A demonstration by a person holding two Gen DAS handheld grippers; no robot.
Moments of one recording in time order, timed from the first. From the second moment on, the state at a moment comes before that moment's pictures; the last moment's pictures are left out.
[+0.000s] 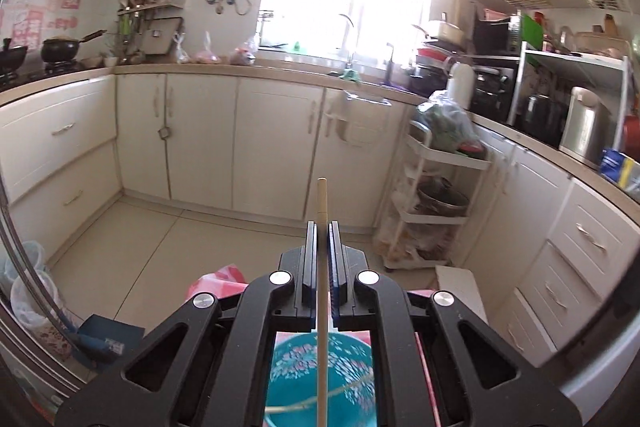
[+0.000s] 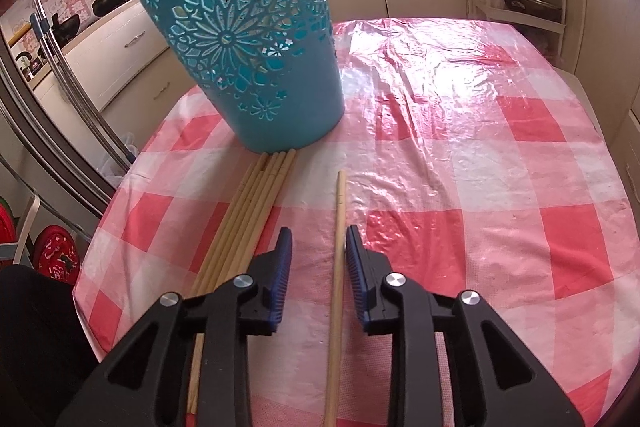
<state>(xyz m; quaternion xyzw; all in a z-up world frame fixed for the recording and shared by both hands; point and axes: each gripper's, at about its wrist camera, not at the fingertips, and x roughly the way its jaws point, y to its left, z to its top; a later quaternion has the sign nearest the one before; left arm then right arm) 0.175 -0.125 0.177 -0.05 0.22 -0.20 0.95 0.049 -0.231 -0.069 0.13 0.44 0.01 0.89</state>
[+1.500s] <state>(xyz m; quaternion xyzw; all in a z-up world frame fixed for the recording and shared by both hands) 0.150 0.031 0.047 -0.05 0.34 -0.05 0.94 0.052 -0.218 -0.069 0.04 0.45 -0.04 0.89</state>
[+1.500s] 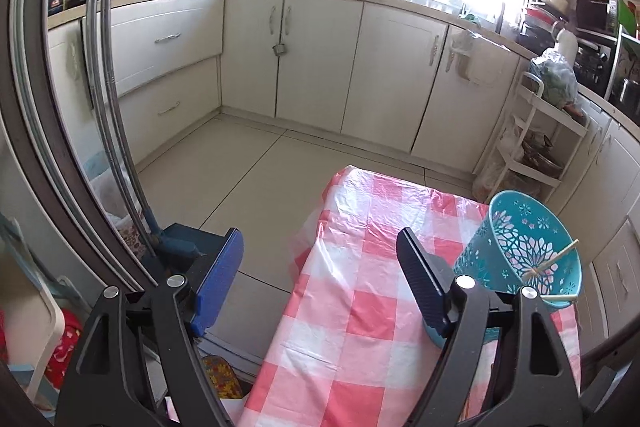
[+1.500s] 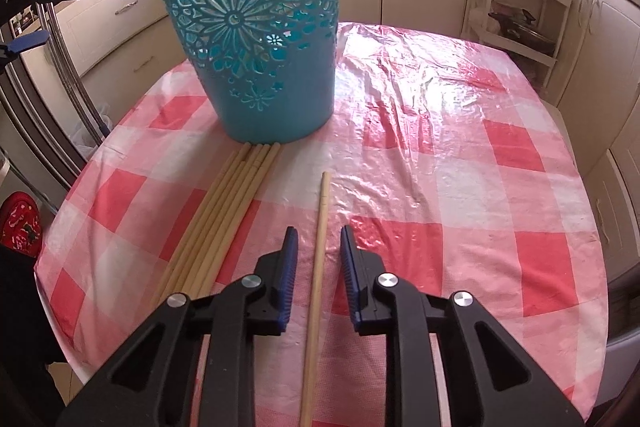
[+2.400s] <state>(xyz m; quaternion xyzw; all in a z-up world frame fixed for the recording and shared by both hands) 0.154 0.008 0.029 -0.03 0.39 -0.08 0.92 0.028 -0.237 -0.032 0.14 0.43 0.00 0.89</state>
